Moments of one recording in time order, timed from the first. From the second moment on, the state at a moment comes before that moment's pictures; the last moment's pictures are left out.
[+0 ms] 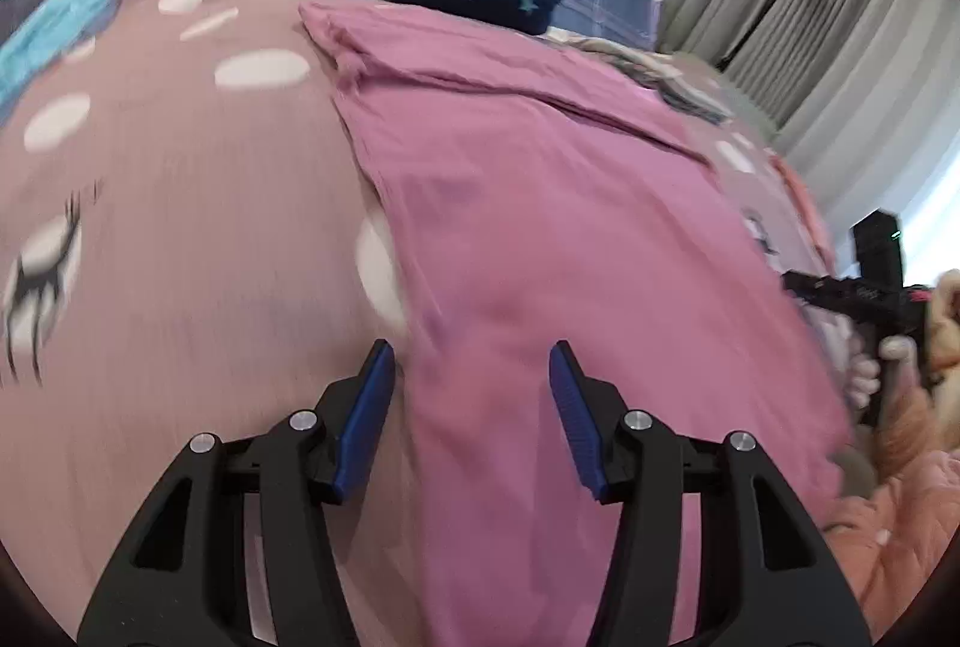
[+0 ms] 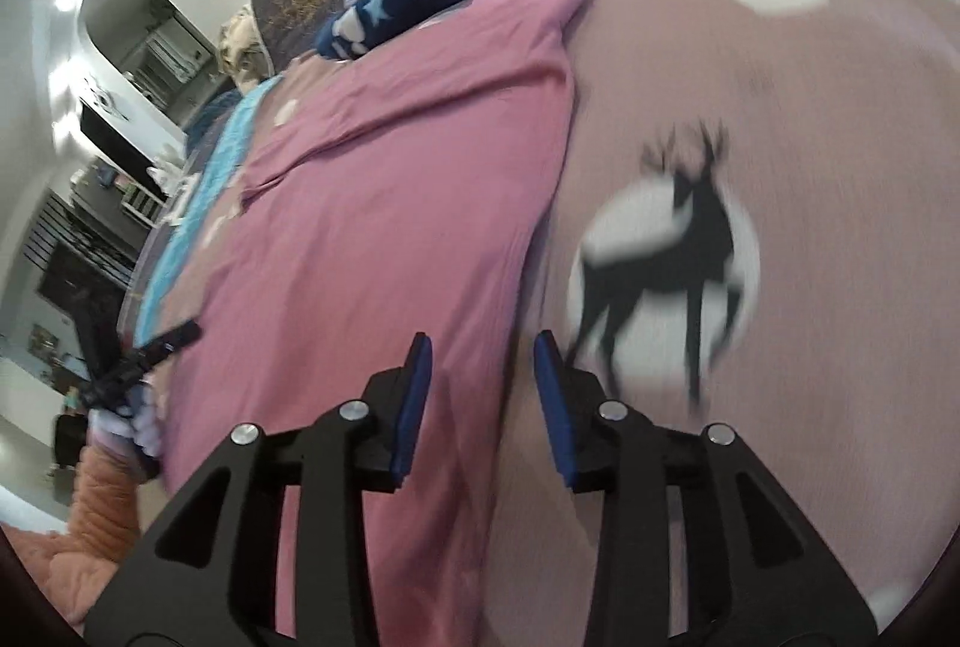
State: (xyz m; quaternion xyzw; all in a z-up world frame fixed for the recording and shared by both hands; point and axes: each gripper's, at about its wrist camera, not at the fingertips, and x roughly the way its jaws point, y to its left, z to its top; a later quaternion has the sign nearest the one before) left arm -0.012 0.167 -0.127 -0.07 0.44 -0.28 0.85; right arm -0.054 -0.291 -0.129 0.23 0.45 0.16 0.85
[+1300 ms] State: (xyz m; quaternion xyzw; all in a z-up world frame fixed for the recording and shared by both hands) left arm -0.198 0.193 0.009 -0.23 0.15 -0.37 0.89; right arm -0.233 -0.347 0.007 0.38 0.18 0.31 0.85
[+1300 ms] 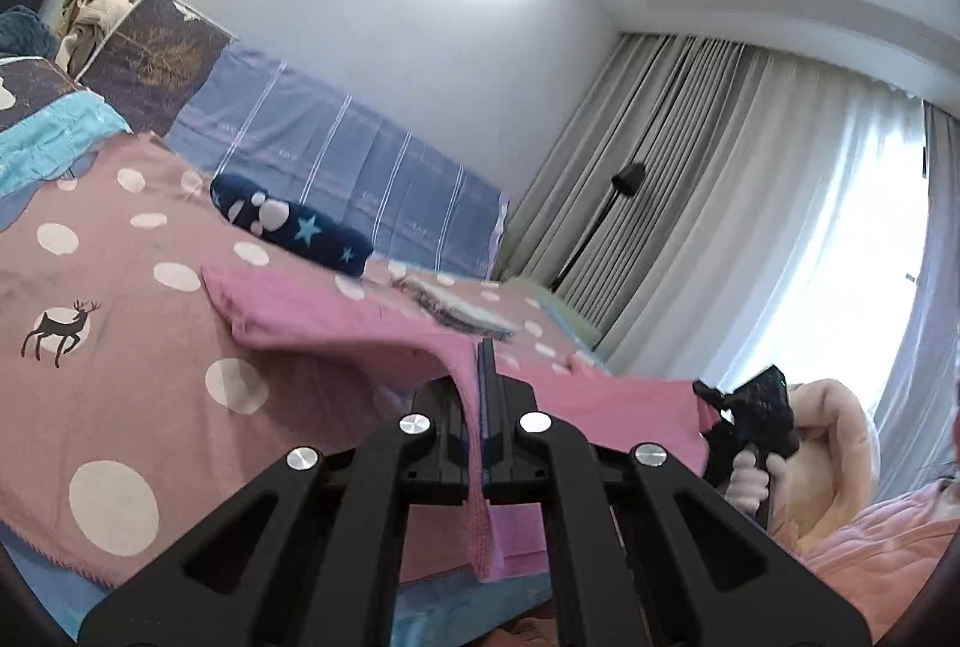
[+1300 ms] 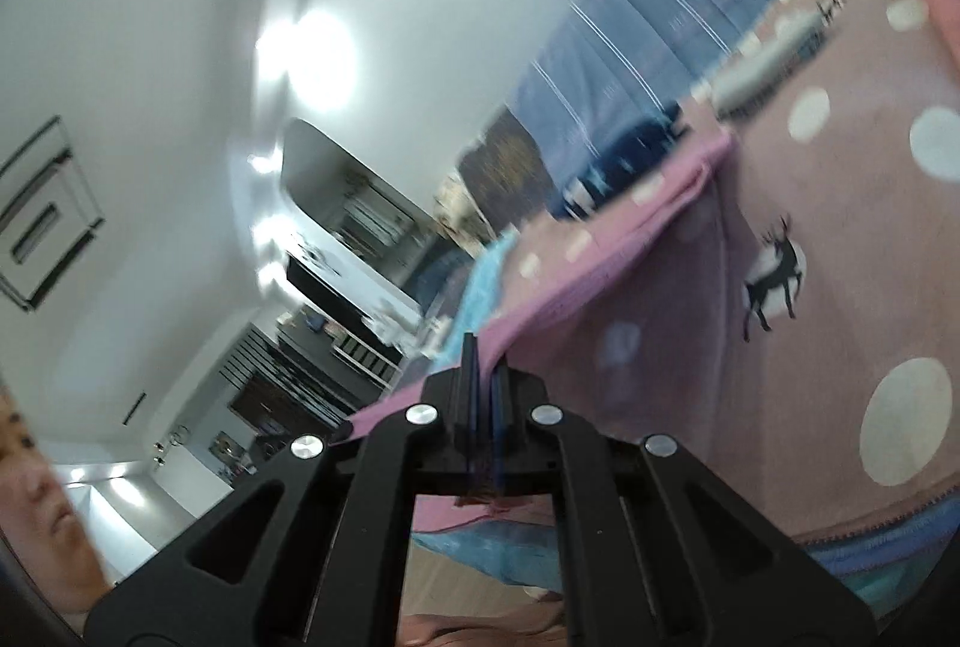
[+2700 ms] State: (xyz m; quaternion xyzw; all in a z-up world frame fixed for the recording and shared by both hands) left arm 0.143 0.151 -0.106 -0.20 0.41 -0.17 0.87; right arm 0.095 -0.346 -0.111 0.29 0.41 0.10 0.86
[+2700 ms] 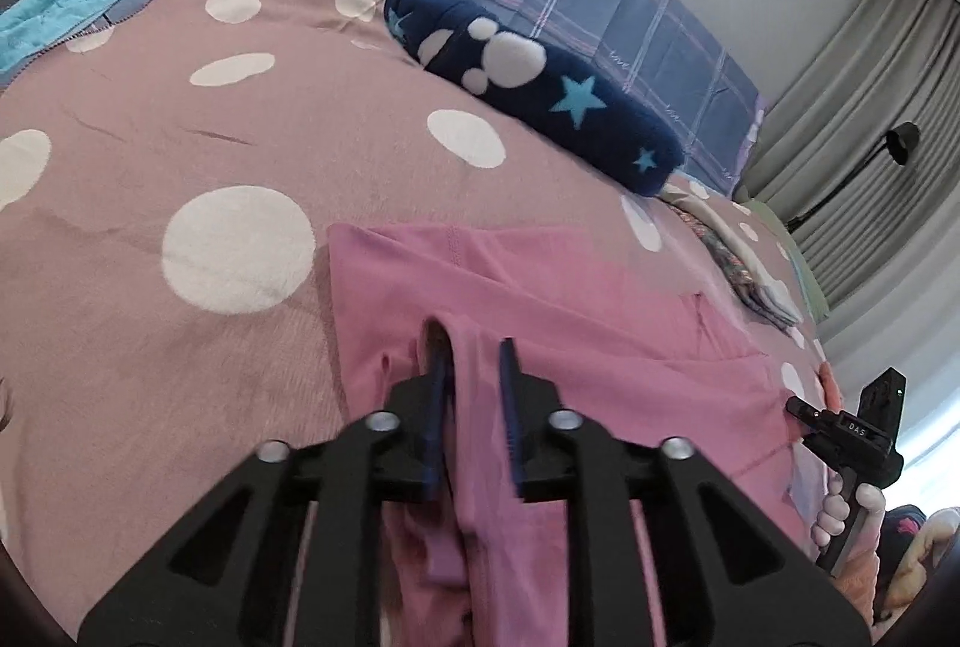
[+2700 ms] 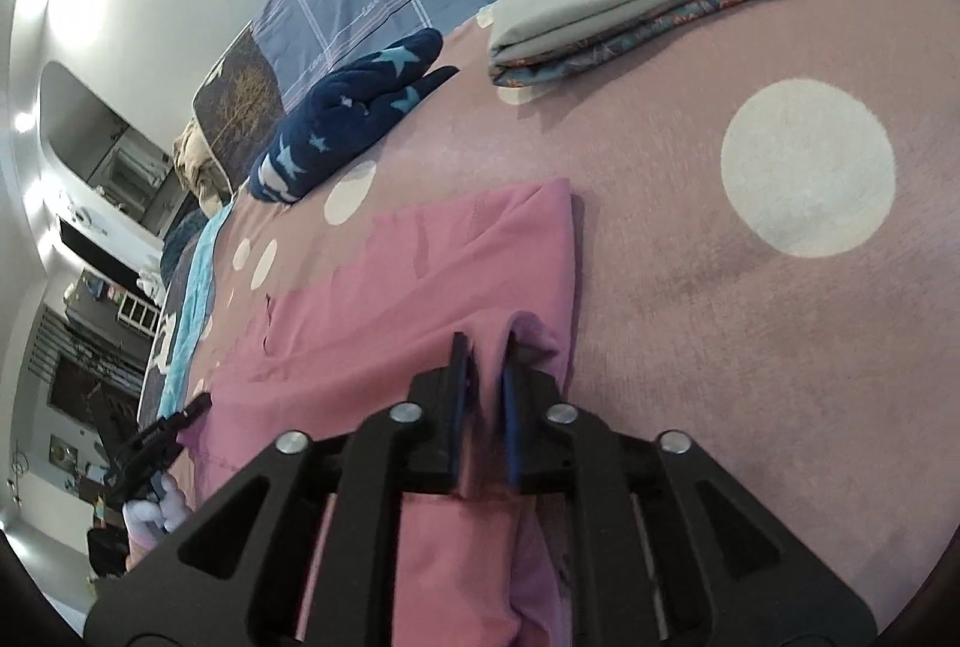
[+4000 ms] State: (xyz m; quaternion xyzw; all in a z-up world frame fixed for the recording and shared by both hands) left arm 0.203 0.142 -0.057 -0.15 0.36 -0.15 0.91; right arm 0.170 -0.339 -0.065 0.18 0.37 0.08 0.91
